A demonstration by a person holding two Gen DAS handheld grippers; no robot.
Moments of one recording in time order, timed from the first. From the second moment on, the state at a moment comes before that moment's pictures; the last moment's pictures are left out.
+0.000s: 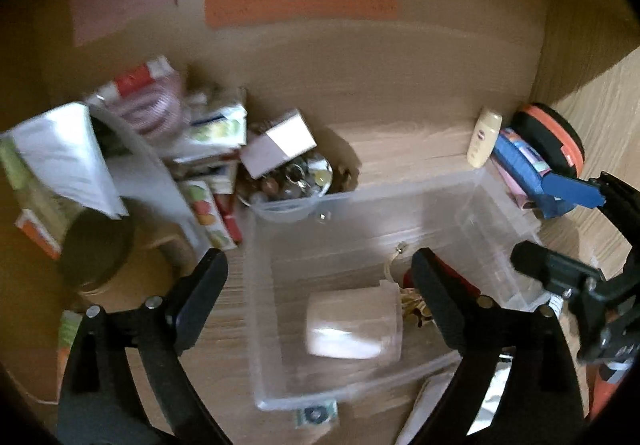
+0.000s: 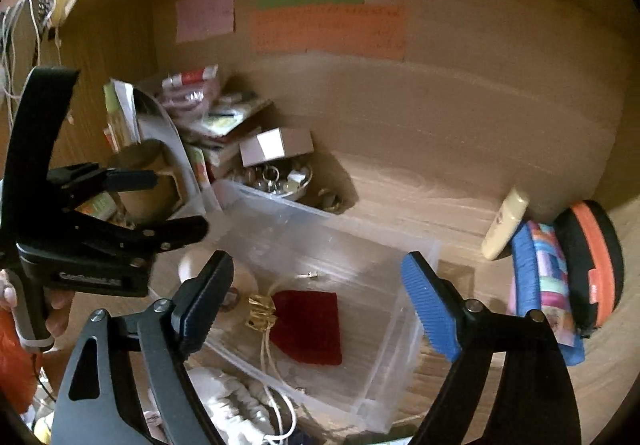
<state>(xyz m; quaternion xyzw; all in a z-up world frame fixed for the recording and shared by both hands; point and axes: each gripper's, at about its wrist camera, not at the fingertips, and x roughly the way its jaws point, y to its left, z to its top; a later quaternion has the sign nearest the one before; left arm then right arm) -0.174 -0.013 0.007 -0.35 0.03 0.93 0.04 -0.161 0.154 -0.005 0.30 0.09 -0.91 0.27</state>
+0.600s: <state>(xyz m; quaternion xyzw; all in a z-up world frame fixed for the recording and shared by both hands) -0.077 -0.035 0.046 -0.30 0.03 0.95 0.04 -0.048 0.192 0.047 0.19 0.09 -0.95 0.24</state>
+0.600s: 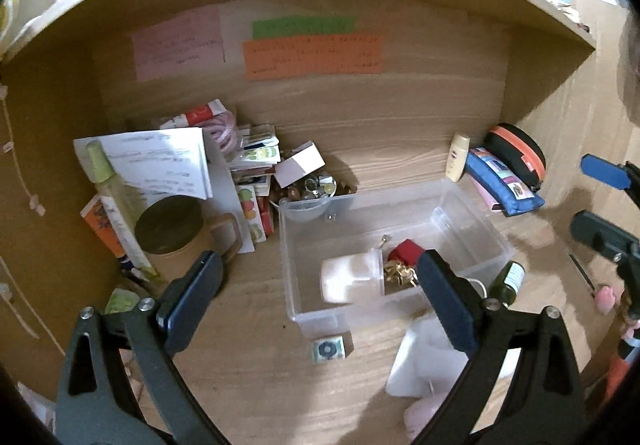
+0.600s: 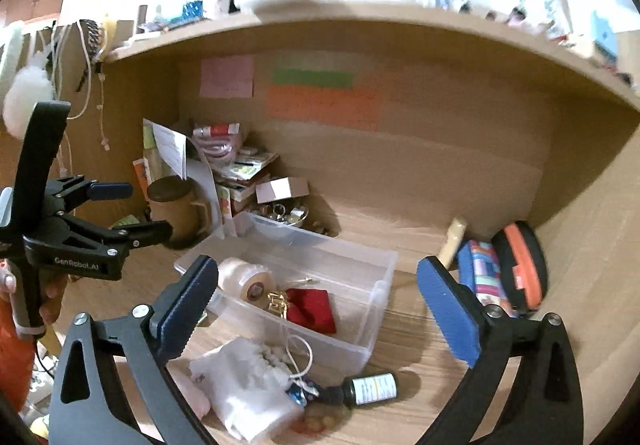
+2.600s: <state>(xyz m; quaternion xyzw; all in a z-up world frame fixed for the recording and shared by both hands) -0.117 -0.043 -0.098 -0.45 0.02 0.89 0.04 -0.134 0.245 -0.116 0.44 0.08 -0.86 0.24</state>
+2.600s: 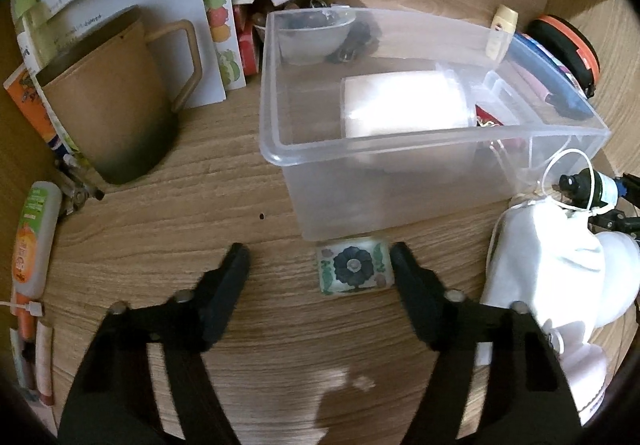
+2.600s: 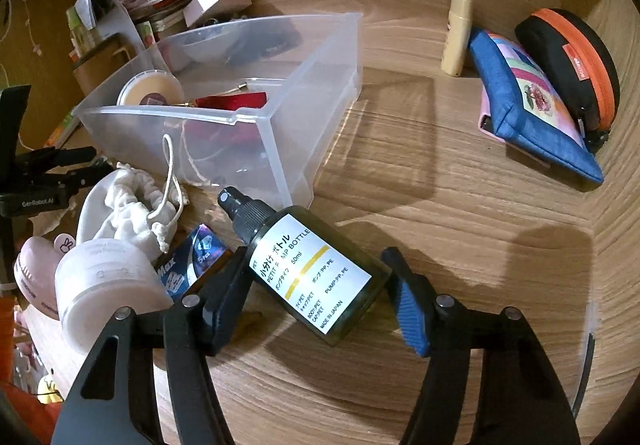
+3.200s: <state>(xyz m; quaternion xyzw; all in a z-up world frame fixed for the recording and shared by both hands) -0.107 -0.035 -0.083 -0.42 0.04 0.90 0.04 -0.107 0.271 -0.084 0.40 0.06 -0.89 0.21</state>
